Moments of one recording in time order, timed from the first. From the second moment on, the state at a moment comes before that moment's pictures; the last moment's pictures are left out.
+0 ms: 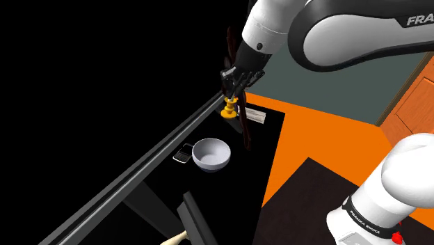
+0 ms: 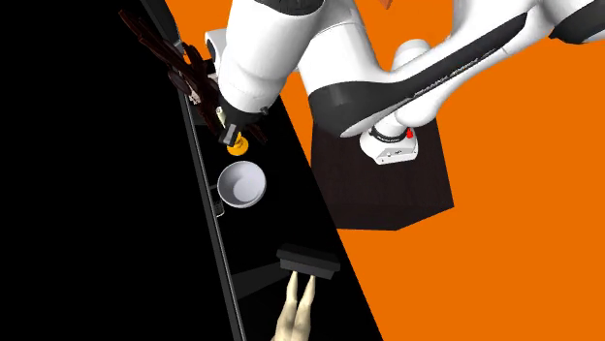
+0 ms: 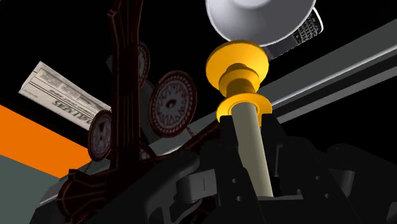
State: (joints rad) arm -0.10 -0.58 0.55 -2.35 0.04 2.19 0.62
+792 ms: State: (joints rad) arm -0.15 -0.61 0.27 -2.46 0.02 2.27 0.31
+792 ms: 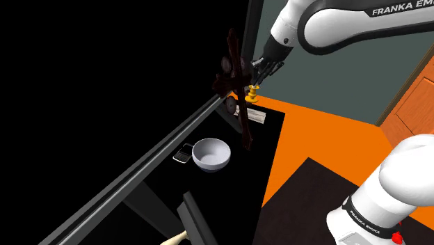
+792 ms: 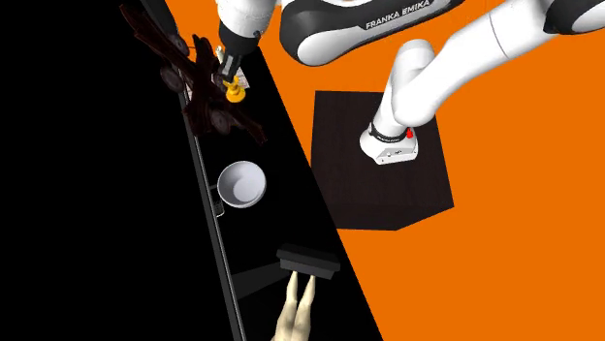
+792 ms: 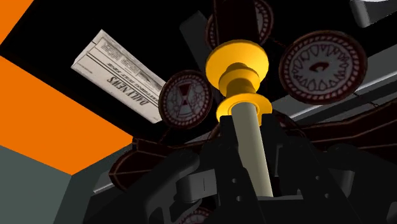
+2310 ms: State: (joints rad) arm -0.21 -0.47 0.12 -2.58 -0.01 2.54 0.13
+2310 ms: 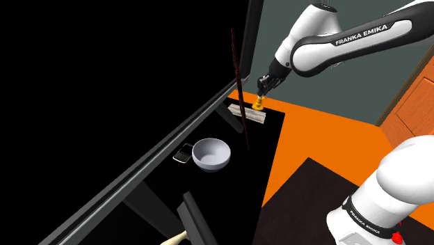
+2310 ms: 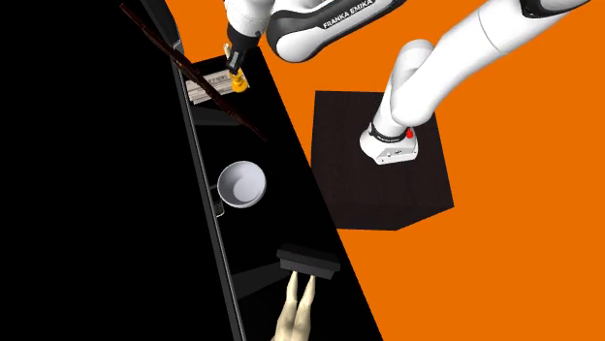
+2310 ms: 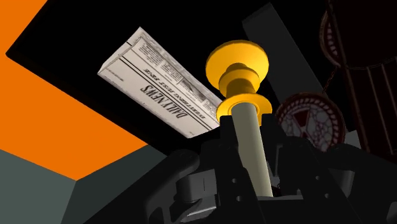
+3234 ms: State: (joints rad) arm -0.23 -0.36 0.14 -2.69 -0.04 2.76 0.16
